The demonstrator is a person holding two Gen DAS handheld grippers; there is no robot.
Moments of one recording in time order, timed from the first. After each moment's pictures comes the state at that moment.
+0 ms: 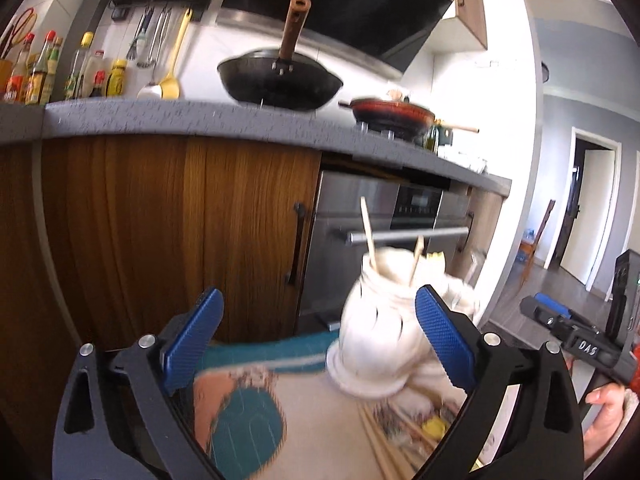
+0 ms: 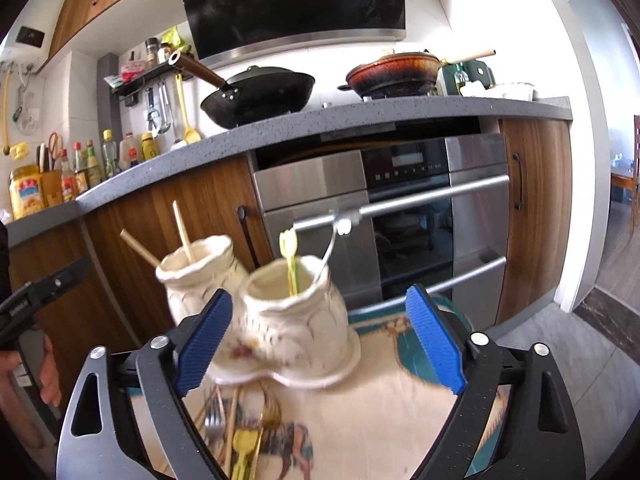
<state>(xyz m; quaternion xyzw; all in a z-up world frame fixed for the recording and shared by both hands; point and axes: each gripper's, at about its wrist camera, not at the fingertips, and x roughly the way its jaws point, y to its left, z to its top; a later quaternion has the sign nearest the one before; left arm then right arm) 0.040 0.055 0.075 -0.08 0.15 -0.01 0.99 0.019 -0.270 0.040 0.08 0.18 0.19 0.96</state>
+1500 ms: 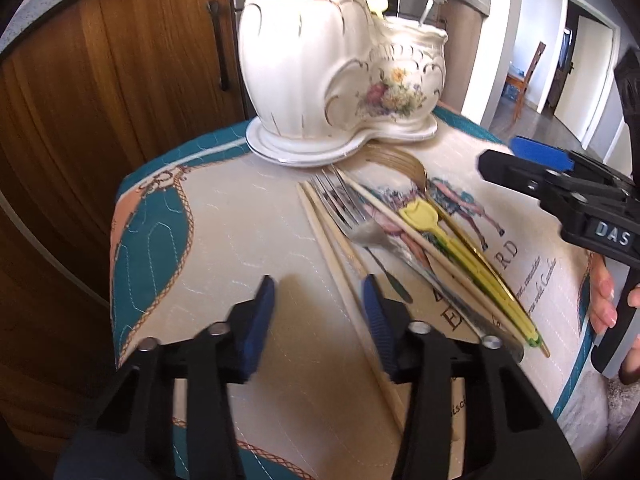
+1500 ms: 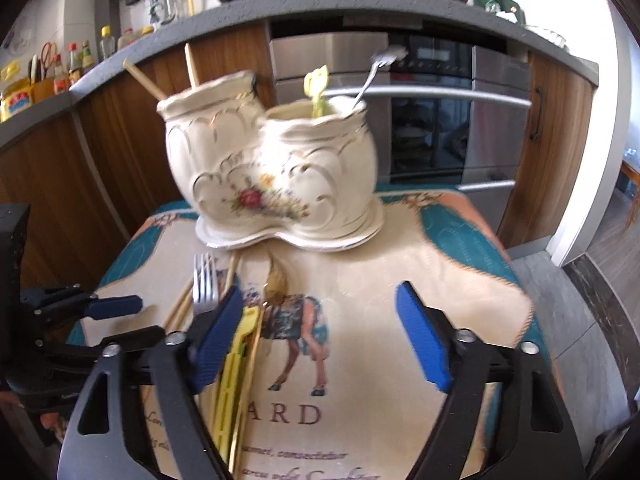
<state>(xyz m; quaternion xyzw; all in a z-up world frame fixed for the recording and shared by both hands) 0.049 -0.020 -0.039 0.04 0.43 -0.07 0.90 0.011 -0.228 -0.020 0.00 0.35 0.20 0.92</state>
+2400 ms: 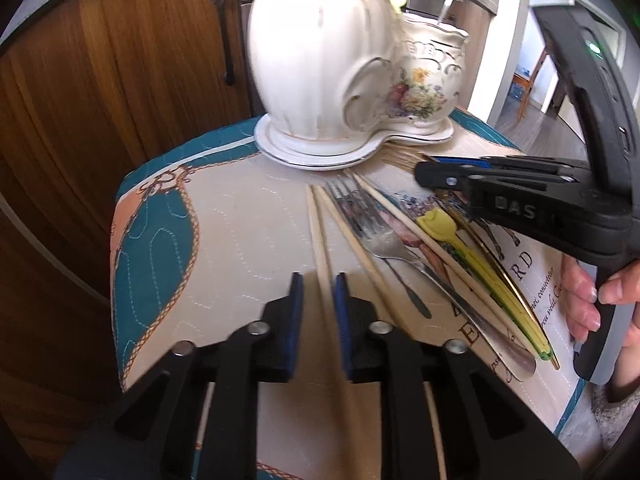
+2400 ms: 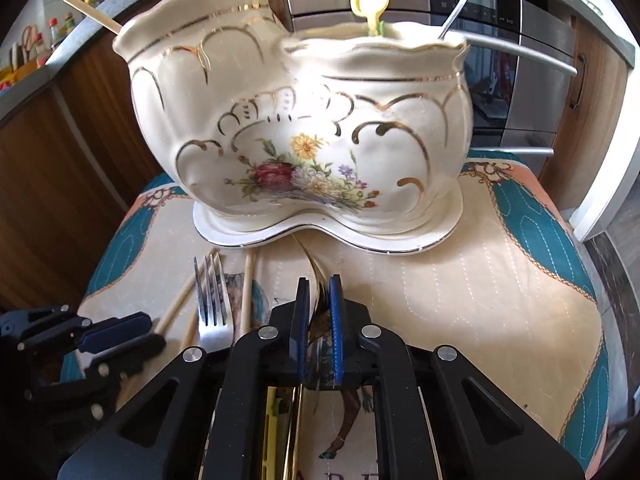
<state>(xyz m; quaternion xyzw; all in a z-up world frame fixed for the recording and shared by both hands) 0.063 -0.009 -0.038 0.02 0.43 -0.06 0.90 0.059 -0.178 -0.045 -0.01 0.43 0.21 0.88</state>
